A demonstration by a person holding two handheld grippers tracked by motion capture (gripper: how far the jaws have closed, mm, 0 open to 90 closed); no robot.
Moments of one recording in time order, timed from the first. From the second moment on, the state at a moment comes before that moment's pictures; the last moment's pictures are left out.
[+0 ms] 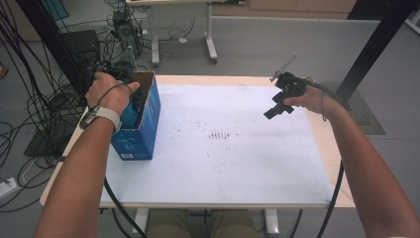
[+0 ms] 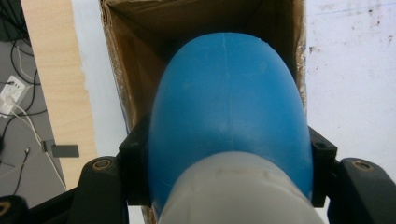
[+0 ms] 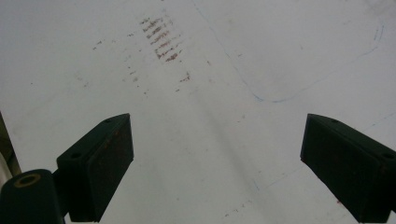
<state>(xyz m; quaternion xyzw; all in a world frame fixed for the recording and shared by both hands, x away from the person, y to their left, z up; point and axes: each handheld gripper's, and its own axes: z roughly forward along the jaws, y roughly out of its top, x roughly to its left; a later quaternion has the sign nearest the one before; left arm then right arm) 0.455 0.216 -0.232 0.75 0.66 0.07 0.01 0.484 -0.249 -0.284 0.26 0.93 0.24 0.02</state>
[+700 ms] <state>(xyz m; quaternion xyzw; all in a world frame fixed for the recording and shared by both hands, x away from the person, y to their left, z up) 0.455 0.222 -0.258 0.75 0.66 0.06 0.00 0.483 -0.251 -0.290 0.26 0.93 0.24 0.01</state>
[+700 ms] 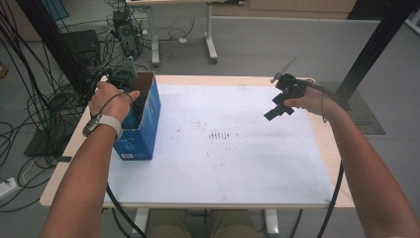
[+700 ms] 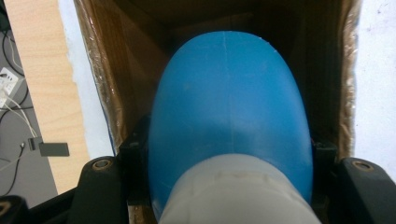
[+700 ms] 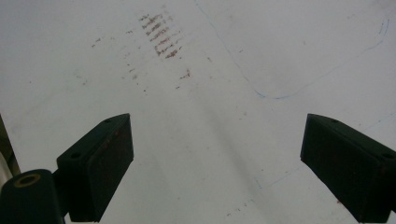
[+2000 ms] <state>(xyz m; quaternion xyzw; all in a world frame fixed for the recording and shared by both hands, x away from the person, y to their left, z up) 0.457 0.222 -0.276 0.75 0.66 0.05 -0.01 0.485 -0.253 -0.295 0.27 0.93 0.24 0.01</state>
